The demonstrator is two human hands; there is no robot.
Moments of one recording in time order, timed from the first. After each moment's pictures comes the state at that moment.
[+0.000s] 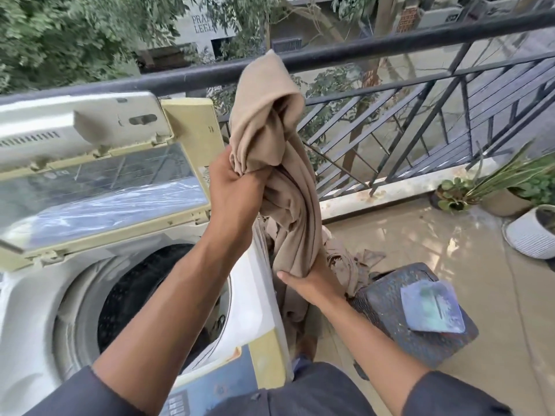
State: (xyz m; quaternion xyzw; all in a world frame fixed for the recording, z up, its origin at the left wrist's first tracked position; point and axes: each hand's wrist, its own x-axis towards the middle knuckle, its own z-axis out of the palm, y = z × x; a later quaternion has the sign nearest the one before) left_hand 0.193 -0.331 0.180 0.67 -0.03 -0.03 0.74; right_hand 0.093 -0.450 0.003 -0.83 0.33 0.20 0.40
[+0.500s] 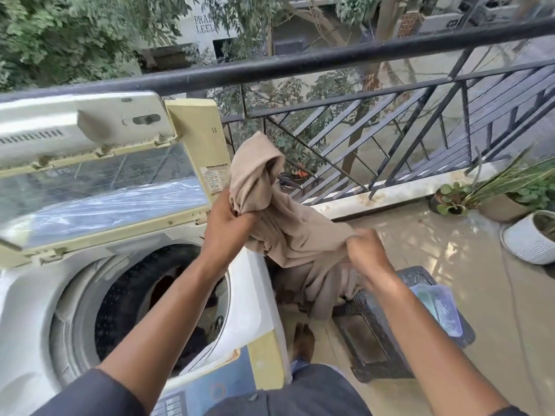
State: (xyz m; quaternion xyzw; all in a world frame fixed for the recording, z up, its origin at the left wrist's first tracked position) left_hand 0.193 -0.288 0.110 0.78 -0.02 -0.09 0.61; right_hand 0.116 -0.535 0.032 -0.77 0.38 0.06 0.52
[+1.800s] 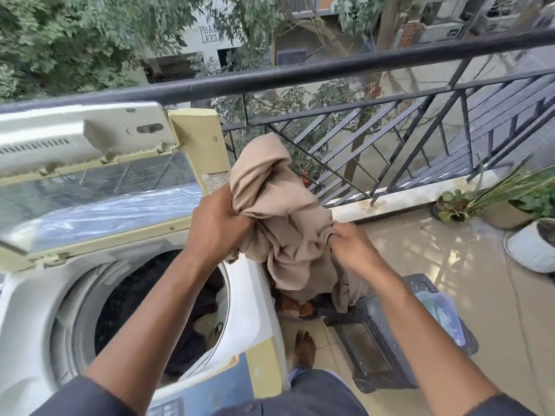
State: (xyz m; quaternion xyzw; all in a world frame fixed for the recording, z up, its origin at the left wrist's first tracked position) left_hand 0.204 -0.280 0.138 0.92 -0.10 -0.02 0.37; right_hand 0.137 -0.525 0.062 -0.87 0.21 0.11 0.42
